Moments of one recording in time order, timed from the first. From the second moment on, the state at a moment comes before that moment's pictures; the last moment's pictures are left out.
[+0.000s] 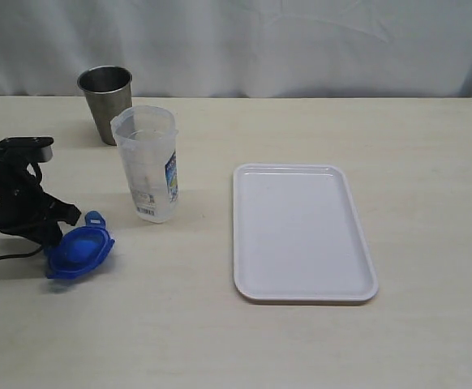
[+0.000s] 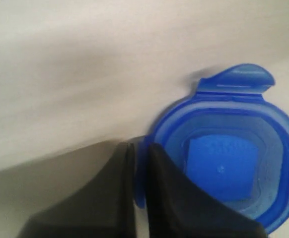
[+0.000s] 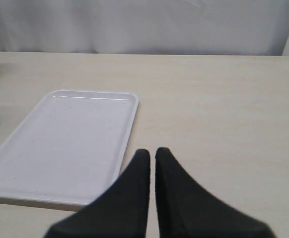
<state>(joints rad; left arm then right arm) -0.03 1.95 -1.02 -0.40 0.63 0.52 0.09 0.00 0.00 0.03 0.35 -0.01</state>
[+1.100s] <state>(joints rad) -0.03 1.45 -1.05 -0.35 0.50 0.68 0.09 0.00 0.00 0.03 0.35 -0.01</state>
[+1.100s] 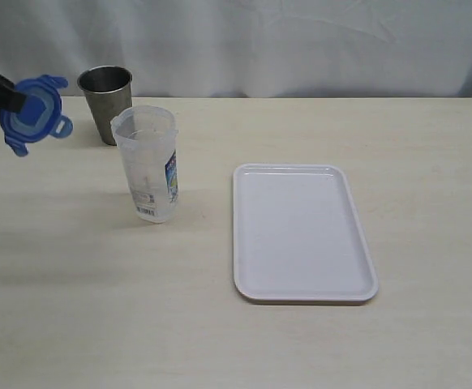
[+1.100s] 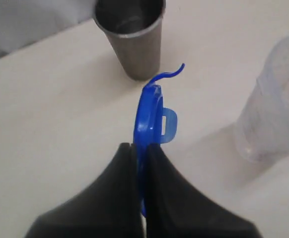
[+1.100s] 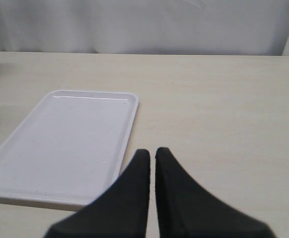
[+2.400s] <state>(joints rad) -0.34 1.62 -1.05 0.14 -0.21 1.03 0.09 0.00 0.00 0.03 0.35 -0.01</state>
